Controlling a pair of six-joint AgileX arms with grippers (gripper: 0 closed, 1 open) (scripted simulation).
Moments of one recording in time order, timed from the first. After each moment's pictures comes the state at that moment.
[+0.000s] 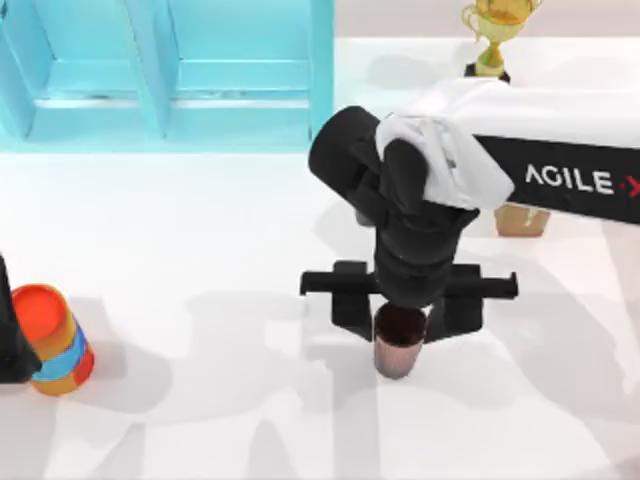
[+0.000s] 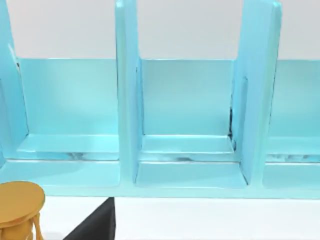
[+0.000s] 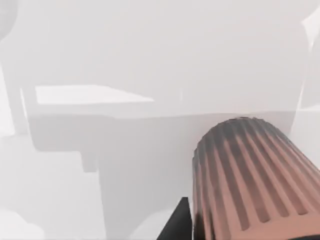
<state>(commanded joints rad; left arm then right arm) 0.00 0.00 0.00 0.00 0.00 0.00 0.74 2.05 1.49 -1.00 0.00 0.79</state>
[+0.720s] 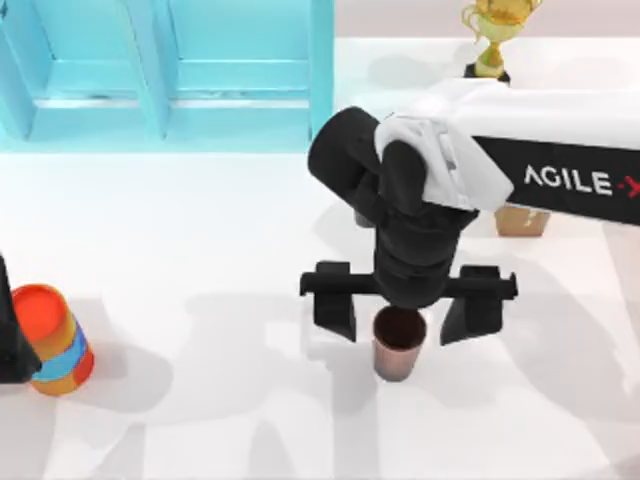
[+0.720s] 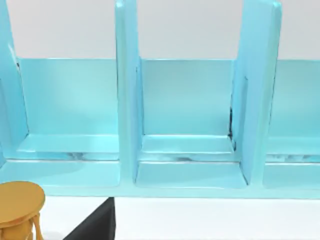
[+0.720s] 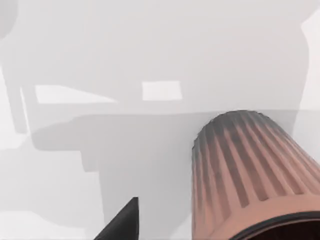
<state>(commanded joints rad) 0.00 0.00 0.00 0.00 0.00 0.00 0.74 2.05 1.49 -1.00 0.00 0.79</state>
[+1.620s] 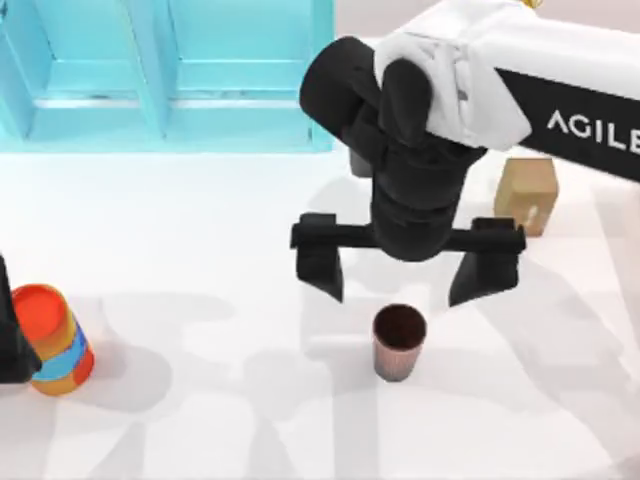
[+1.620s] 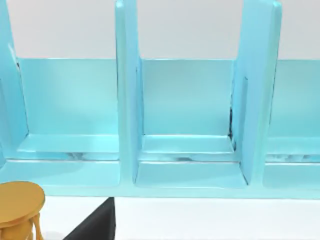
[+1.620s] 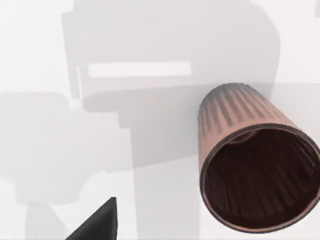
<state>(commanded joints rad) 0.00 0.00 0.00 0.00 0.00 0.00 0.74 2.02 1.68 -1.21 0.00 0.79</state>
